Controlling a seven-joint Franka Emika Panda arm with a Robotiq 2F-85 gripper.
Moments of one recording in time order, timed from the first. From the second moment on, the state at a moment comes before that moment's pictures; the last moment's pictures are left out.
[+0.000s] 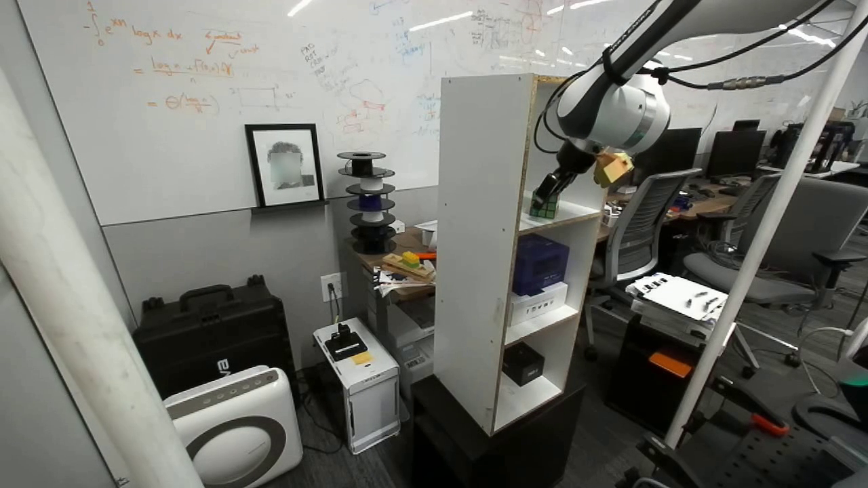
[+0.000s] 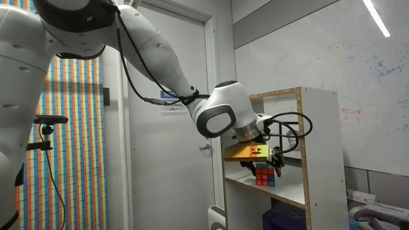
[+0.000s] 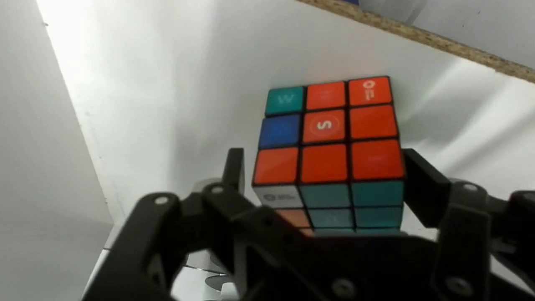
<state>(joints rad) 0.11 0.22 -0.25 -2.18 0.41 2.89 -0.83</state>
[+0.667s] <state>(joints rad) 0.15 0.16 -0.25 -2.23 0.43 2.91 -0.69</state>
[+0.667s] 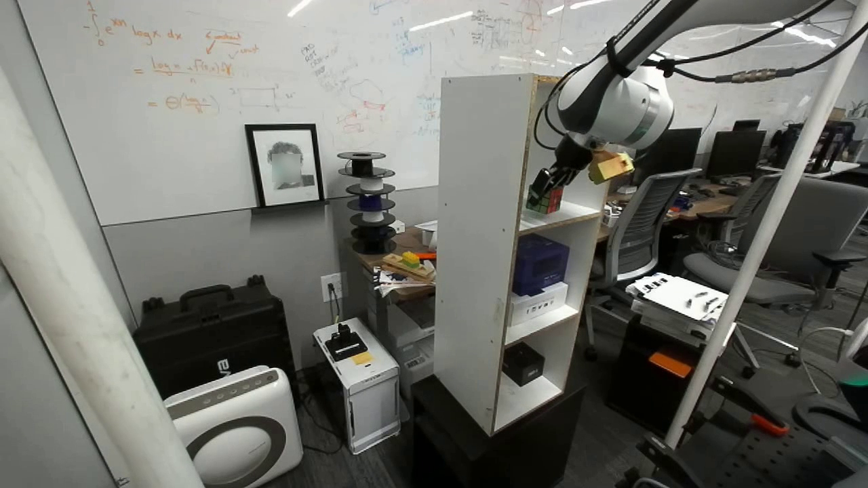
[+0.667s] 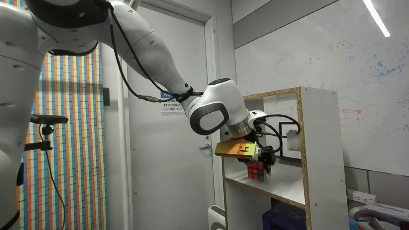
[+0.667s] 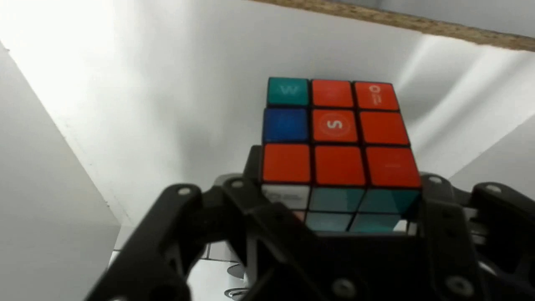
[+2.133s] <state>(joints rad) -0.19 -0.45 0.06 -2.23 -0.06 2.62 0.39</state>
